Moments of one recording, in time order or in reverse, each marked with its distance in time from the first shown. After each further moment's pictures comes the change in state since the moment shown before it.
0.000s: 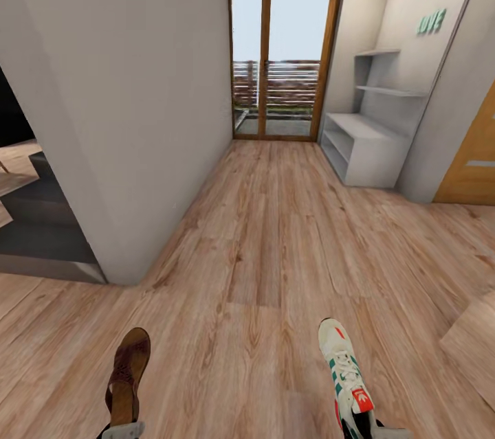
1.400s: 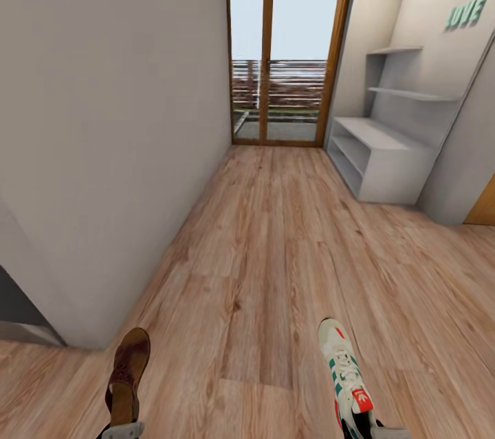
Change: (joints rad) left arm 0.000 0.000 0.000 0.000 0.000 0.000 0.000; right arm 0.000 0.000 0.000 0.000 0.000 0.000 0.001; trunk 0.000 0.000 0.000
